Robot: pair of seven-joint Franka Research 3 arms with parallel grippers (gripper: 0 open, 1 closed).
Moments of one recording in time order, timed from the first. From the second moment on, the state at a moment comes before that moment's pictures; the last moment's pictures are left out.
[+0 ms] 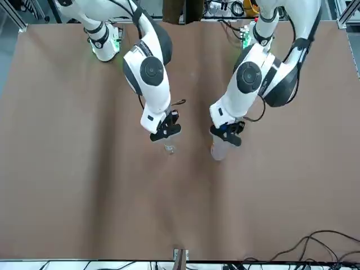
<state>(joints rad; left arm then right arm) 0.03 0.38 -0.68 -1.62 0.21 1.88 -0.41 0.56 0.55 0.17 -1.33 -0.08 1.88 0.47</state>
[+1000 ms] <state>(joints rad) 0.05 0.39 -0.67 -1.57 0.13 1.86 -1.31 0.52 0.41 0.16 -1.33 -0.08 1.80 0.48</state>
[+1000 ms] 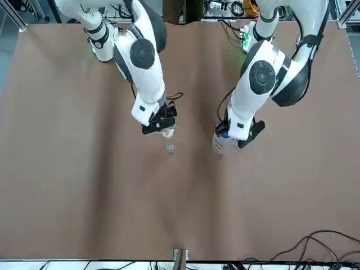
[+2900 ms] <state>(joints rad) 0.04 0.46 -0.61 -1.54 0.14 1.95 -1.67 0.08 -0.04 -0.09 -1.54 0.00 1.43 0.10</state>
